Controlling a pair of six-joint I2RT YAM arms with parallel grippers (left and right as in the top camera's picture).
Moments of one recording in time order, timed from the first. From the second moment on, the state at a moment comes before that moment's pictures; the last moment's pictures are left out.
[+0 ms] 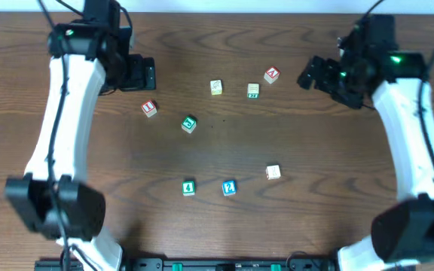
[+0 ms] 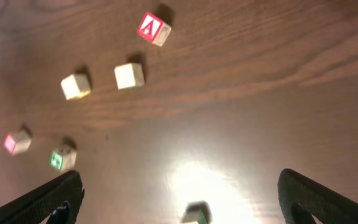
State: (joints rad) left arm -0.08 1.86 1.87 -1.31 0.07 -0.17; right arm 0.04 1.73 1.63 -1.06 -0.20 0.42
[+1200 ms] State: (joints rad) left arm -0.08 1.96 1.99 -1.49 0.07 -0.26; right arm 0.19 2.39 2.22 -1.01 -0.05 0.86
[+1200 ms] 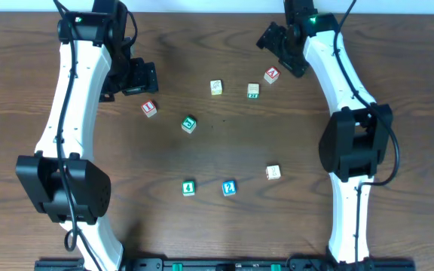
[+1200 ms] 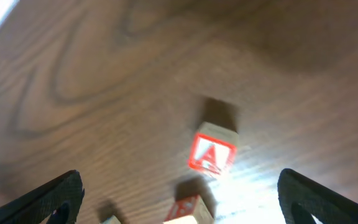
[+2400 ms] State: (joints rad) left arm -0.08 1.96 1.99 -1.49 0.07 -0.26; right arm 0.23 2.52 2.22 -0.99 0.03 0.94
